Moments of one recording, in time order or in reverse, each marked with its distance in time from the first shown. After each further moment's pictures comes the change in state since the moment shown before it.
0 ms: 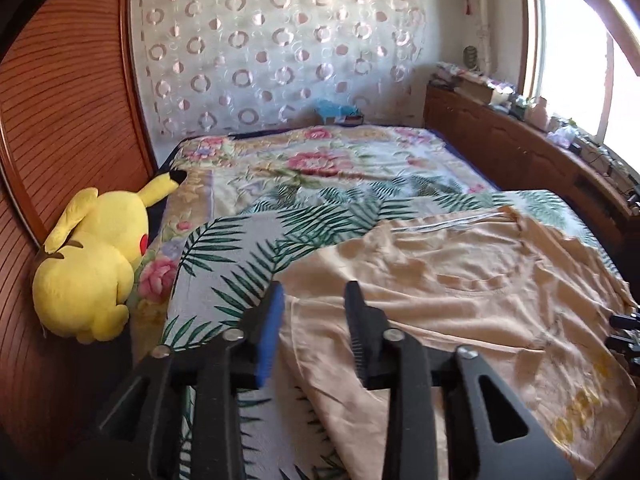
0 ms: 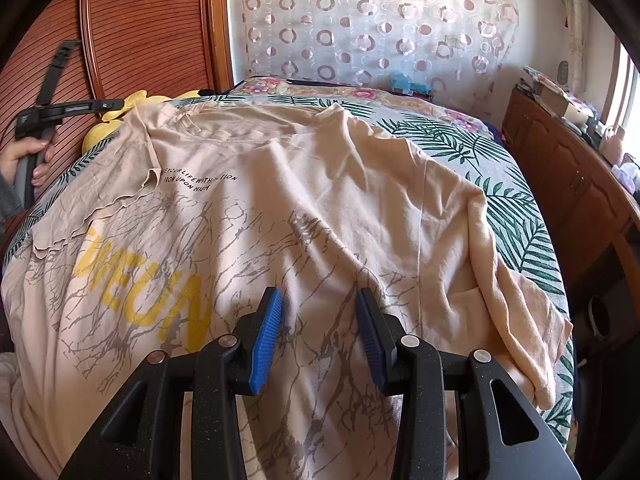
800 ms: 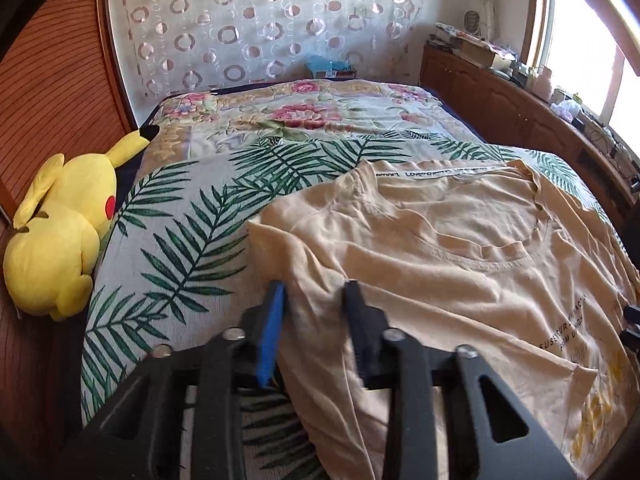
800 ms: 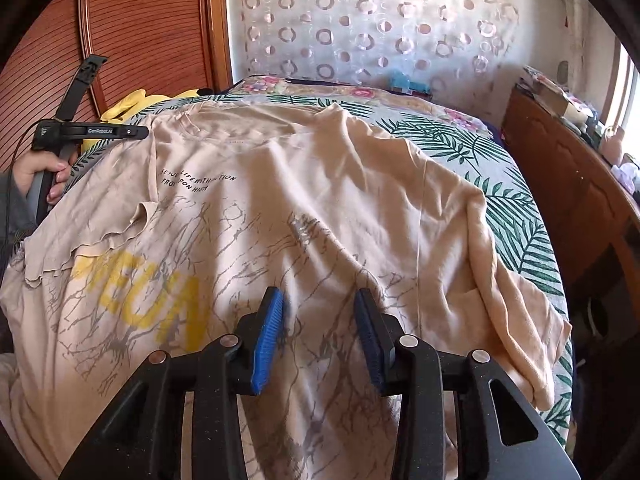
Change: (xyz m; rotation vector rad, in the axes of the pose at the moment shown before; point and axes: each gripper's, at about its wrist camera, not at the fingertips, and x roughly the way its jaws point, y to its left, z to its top) left arm 0.065 -0.024 -0.013 -0.005 0.182 -0.019; right arm -0.002 0.001 0.001 0.002 0.002 -0.004
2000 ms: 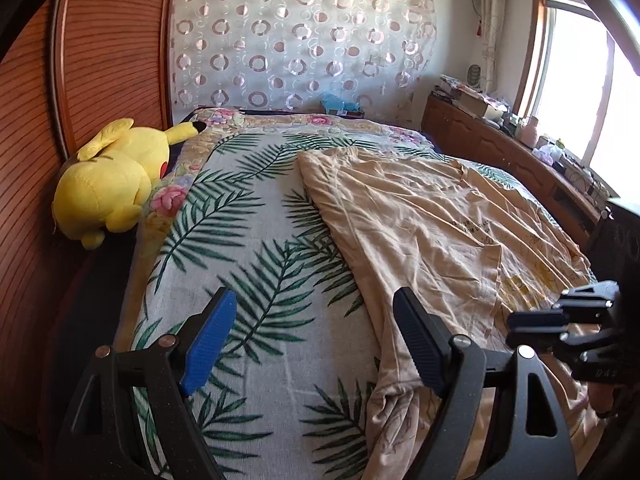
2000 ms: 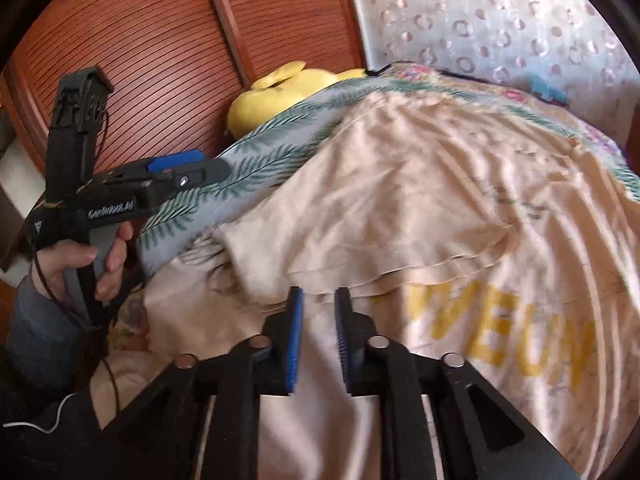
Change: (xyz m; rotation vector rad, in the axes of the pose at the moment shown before) left arm -0.148 0.006 -0.141 -0.115 -0.161 -0.016; right arm -0.010 0.164 0.031 -0.138 0.042 0.434
